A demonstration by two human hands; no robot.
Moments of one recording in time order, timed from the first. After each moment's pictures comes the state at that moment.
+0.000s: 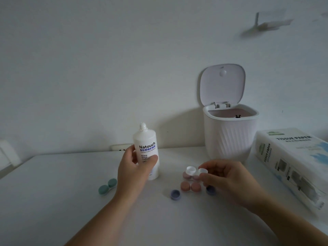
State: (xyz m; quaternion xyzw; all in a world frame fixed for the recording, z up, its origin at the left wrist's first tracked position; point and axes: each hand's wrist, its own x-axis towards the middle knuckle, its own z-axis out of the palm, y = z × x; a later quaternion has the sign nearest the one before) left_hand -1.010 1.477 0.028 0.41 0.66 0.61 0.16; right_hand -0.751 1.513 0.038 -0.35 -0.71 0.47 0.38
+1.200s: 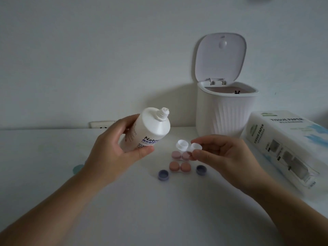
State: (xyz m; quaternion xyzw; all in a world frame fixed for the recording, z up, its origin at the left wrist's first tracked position) left_hand -1.026 1.453 0.039 0.68 0.53 0.50 0.03; right_hand -0.752 1.500 0.044 -0.31 -0.70 0.47 0.44
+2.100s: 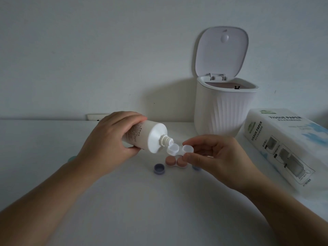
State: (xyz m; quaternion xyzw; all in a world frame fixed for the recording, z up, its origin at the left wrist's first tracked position) left_hand -1.031 1.463 0.039 0.75 0.52 0.38 -0.17; right_hand -0.755 1.494 0.044 -0.30 -0.75 0.43 0.39
